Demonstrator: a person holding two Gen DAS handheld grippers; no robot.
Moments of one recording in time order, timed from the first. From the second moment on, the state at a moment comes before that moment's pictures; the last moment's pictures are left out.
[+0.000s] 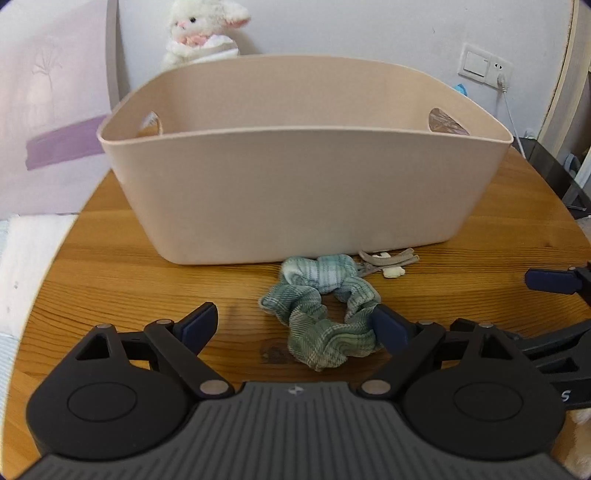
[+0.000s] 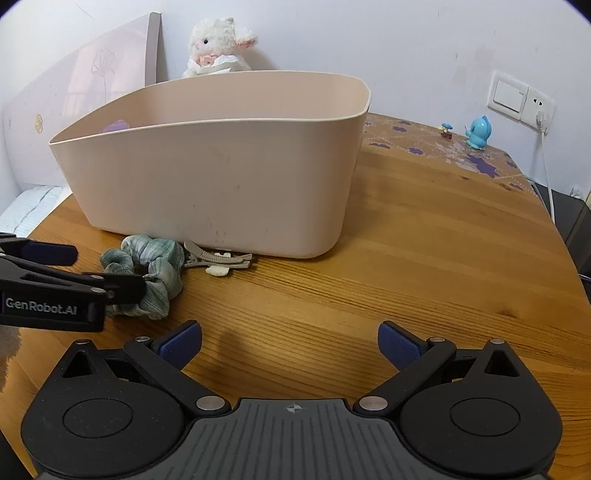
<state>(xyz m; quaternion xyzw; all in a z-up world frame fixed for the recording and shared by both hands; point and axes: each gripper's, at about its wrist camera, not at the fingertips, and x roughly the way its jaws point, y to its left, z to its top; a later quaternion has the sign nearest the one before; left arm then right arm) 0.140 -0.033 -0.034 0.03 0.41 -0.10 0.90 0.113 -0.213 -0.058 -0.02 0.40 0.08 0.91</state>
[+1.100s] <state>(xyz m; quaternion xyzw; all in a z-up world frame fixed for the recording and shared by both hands) 0.154 0.022 -0.042 0.00 0.40 -0.05 0.91 0.155 -0.175 -0.076 0.06 0.39 0.06 0.92</state>
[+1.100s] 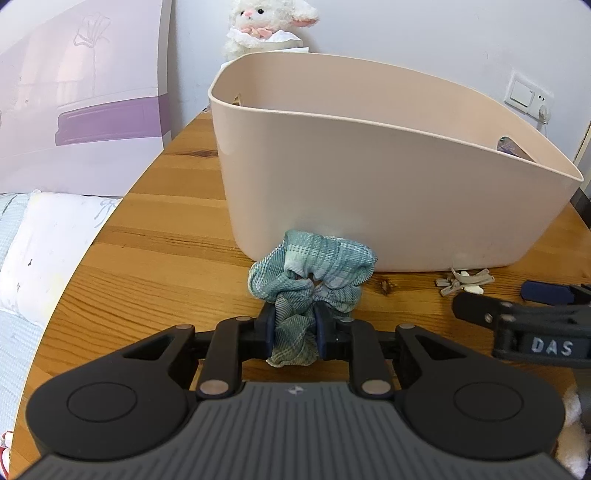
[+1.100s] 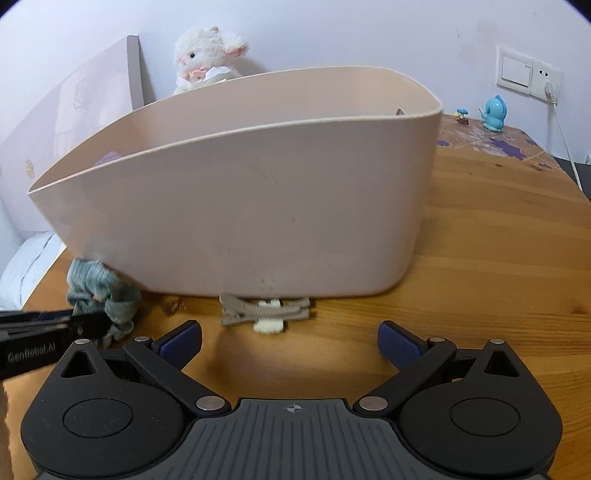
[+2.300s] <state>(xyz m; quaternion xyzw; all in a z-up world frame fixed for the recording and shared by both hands) 0.143 0.026 -0.047 -0.03 0.39 -0.05 0.92 0.134 -0.159 -0.077 -0.01 0.36 0.06 0.93</state>
